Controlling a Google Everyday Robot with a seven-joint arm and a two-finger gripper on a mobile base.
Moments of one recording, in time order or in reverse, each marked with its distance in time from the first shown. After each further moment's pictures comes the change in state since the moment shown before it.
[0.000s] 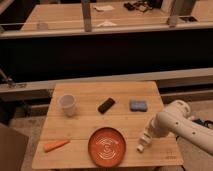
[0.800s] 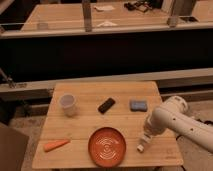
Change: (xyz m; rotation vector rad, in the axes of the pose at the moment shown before) arm -0.013 -0.021 -0.017 0.016 -0.023 -0.056
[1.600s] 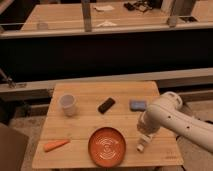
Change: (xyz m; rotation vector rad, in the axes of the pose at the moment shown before) arm -0.033 -0.034 -0.028 0.022 -0.010 -0.085
